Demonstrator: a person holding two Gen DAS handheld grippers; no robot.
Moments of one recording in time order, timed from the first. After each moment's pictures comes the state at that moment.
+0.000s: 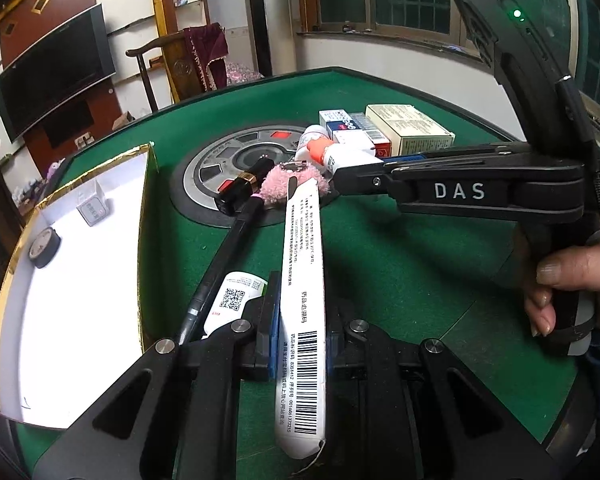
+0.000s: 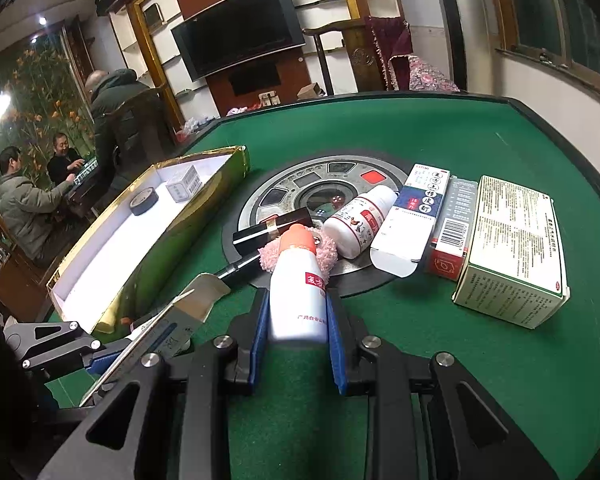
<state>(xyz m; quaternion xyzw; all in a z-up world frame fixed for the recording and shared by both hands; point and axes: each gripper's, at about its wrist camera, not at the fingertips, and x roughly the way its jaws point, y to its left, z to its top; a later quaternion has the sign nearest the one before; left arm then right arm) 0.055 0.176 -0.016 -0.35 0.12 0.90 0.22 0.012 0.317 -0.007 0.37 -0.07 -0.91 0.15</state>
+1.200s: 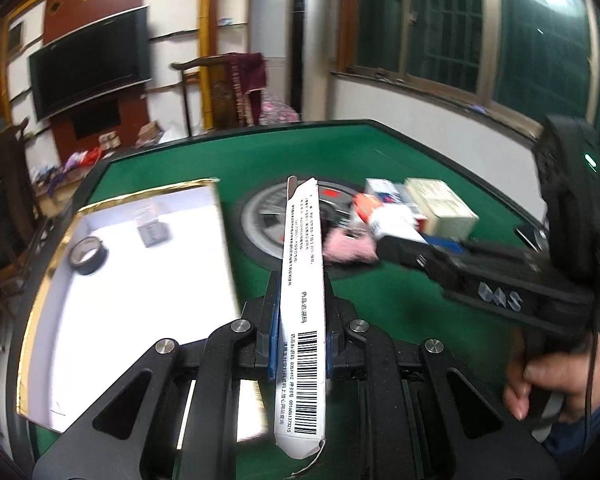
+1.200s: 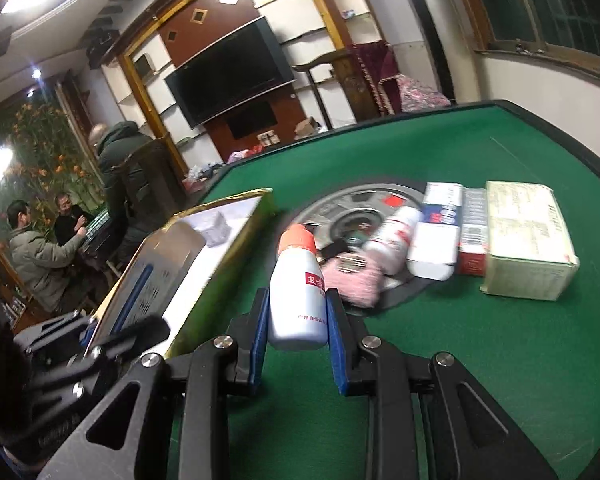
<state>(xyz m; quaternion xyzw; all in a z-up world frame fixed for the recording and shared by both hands) 0.040 0.112 0.035 -0.31 0.04 0.93 0.18 0.034 0.291 0.016 0.31 -0.15 -0.93 0.15</state>
